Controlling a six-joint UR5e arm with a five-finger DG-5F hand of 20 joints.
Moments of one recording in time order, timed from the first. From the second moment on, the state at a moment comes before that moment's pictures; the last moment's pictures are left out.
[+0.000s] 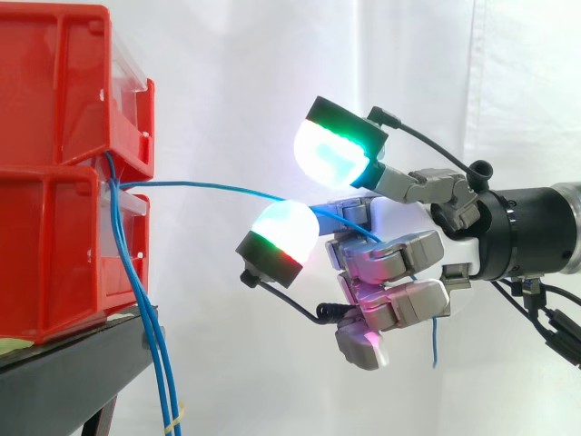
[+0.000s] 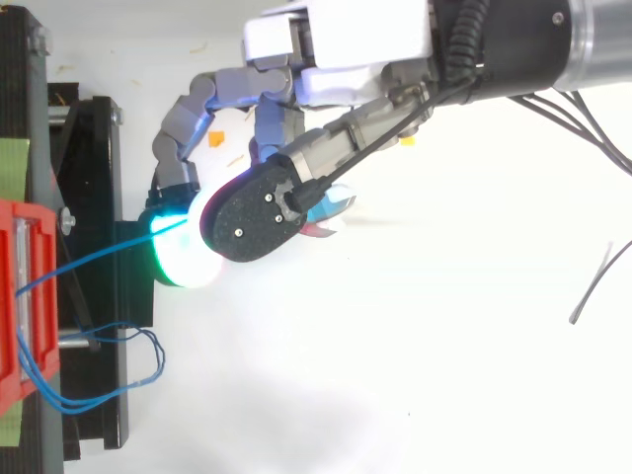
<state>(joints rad) -0.06 -2.39 -0.95 -3.01 -1.82 -0.14</state>
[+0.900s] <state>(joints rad) -0.07 -2.39 -0.99 -3.01 -1.78 -0.14</state>
